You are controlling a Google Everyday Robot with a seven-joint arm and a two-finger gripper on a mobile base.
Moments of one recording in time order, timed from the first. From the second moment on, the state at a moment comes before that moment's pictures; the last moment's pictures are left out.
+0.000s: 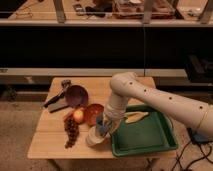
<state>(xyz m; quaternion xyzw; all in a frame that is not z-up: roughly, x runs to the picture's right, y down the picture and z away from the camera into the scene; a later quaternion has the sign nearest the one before) 0.009 0.184 0.689 -0.29 -0.41 -0.51 0.70</state>
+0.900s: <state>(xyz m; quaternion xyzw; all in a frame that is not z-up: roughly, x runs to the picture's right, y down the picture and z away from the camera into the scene) -0.099 0.193 0.696 -0.28 -0.43 -0.54 0.67</state>
